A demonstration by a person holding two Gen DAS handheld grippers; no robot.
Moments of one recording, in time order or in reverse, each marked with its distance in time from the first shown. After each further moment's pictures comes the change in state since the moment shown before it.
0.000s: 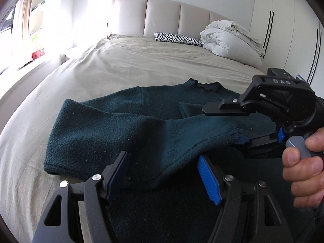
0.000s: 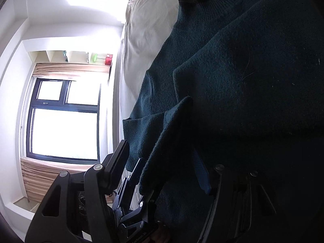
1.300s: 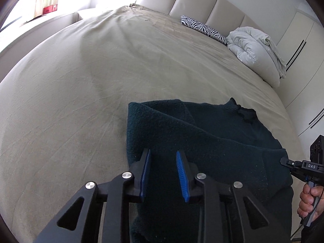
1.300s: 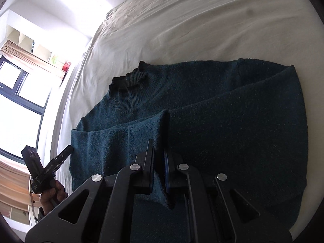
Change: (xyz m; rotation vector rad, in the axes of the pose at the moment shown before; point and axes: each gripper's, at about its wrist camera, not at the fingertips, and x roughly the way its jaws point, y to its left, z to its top) left arm 0.089 0.083 0.068 -0.253 0.173 -0.034; right arm -0.143 -0.026 0.069 -0.227 -0.189 -0.447
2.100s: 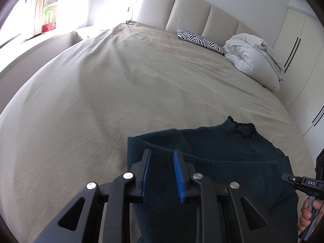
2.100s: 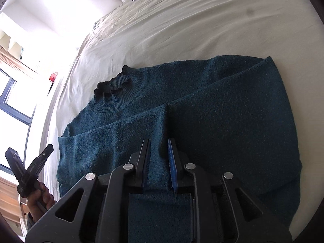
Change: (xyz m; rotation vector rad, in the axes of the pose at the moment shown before) left arm -0.009 -0.010 0.026 0.043 -0.084 0.026; right arm 0.004 0.004 -0.019 0.016 -0.093 -0.116
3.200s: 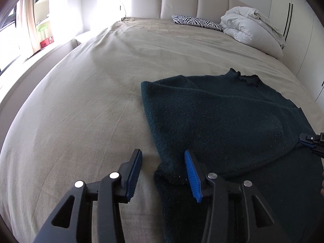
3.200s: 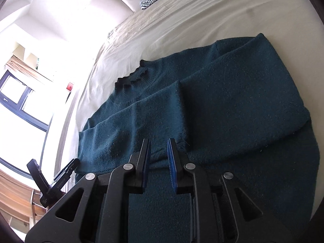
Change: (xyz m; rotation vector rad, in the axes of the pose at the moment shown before) left arm -0.037 0.000 -0.079 0.169 0.053 0.113; right arm -0.010 -0.008 -0.049 0.059 -0.044 0.121
